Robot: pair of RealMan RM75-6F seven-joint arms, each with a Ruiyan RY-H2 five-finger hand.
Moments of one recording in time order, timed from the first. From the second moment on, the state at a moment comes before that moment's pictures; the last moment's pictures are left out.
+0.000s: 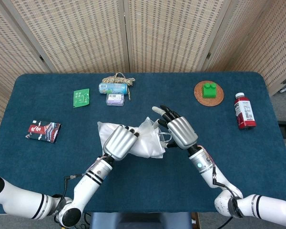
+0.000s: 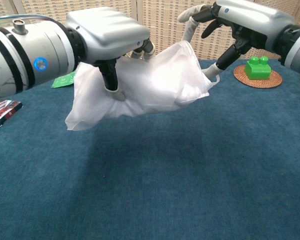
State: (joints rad) left arm -1.10 -1.50 -0.13 -1.94 0.84 1.30 1.14; right arm 0.66 -1.43 0.27 -1.67 -1.39 1.08 -0.09
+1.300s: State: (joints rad) left arm -1.07 -1.48 -0.16 -1.95 0.79 1.25 1.05; right arm 0.71 -1.50 0.23 -1.62 -1.37 1.06 -0.06
